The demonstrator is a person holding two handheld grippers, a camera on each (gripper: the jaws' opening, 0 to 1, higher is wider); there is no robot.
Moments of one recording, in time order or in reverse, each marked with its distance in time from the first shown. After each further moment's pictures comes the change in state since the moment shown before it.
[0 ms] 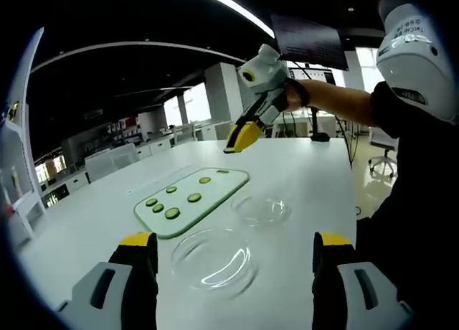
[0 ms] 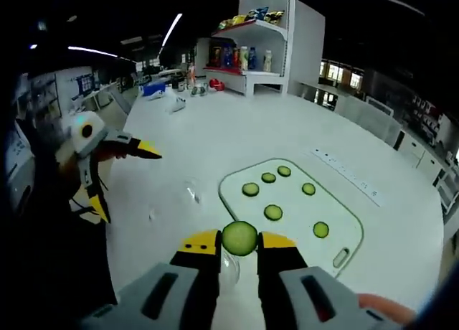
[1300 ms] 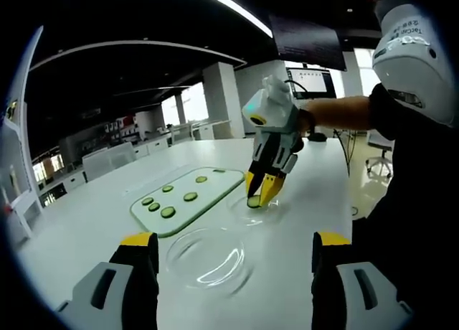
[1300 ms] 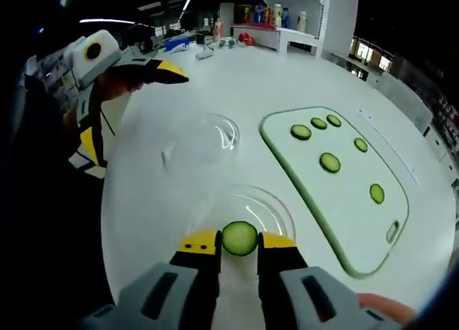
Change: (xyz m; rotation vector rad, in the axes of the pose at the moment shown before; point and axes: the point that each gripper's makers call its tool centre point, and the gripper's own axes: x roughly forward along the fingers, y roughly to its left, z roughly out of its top) left arm 0.000 -0.005 -0.002 -0.007 0.002 -0.019; right arm 0.046 0.049 -0.080 -0.085 0.221 0.109
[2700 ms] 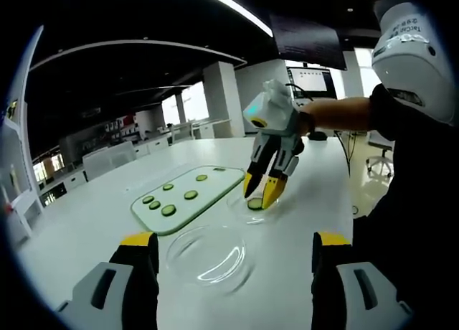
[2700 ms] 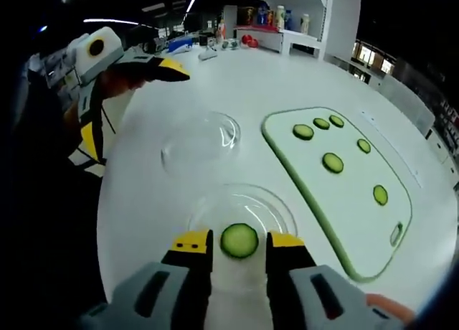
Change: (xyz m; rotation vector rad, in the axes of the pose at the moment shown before) left arm -0.001 0.002 -0.004 0.001 0.006 0.005; right arm 0.004 -0.002 0.001 -0.023 -0.043 0.006
